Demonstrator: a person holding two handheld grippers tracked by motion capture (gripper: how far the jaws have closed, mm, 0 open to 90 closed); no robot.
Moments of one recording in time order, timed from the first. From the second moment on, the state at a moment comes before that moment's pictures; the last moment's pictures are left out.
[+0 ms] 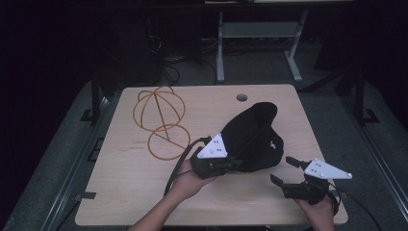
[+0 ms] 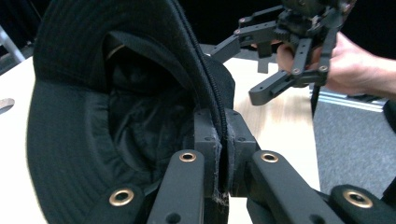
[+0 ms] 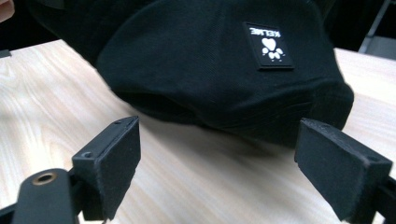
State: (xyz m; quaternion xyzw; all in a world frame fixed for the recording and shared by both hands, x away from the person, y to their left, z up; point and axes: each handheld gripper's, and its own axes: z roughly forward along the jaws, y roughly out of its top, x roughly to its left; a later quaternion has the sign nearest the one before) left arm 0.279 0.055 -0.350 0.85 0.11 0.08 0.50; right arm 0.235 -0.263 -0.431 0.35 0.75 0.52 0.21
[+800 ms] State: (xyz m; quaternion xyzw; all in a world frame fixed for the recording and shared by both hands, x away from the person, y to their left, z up) left arm 0.278 0.055 -0.342 0.86 0.09 0.07 0.51; right arm 0.252 -0.250 -0.423 0.29 0.76 0.54 0.22
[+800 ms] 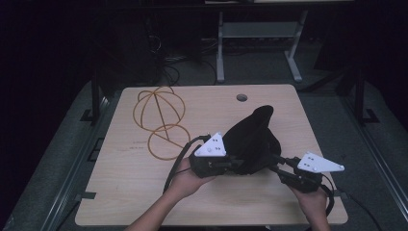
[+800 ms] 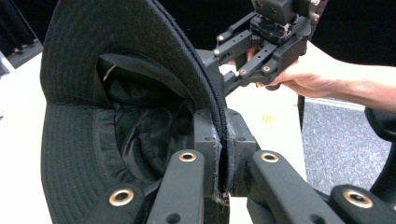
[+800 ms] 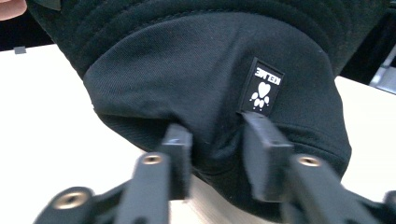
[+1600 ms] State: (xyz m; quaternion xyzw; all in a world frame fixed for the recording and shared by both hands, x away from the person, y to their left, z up) left arm 0.270 0.095 -0.323 0.84 0.14 0.11 0.51; right arm 0.256 -0.257 -0.395 0.33 0.75 0.55 0.18
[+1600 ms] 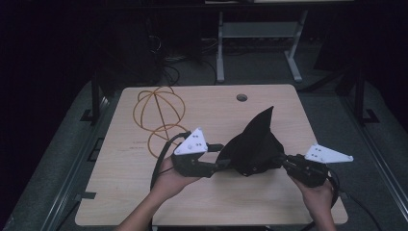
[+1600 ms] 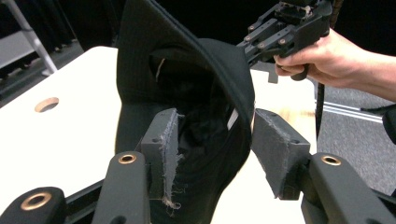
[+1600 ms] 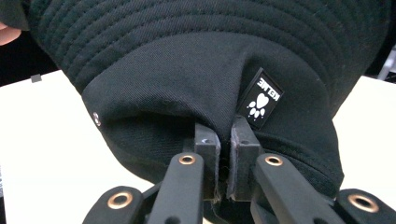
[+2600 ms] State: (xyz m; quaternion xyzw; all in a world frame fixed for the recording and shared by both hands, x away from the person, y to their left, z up) left arm 0.263 0.183 -0.383 0.83 0.21 0.13 0.50; right arm 0.294 -0.234 -0.318 0.35 0.74 0.57 0.11
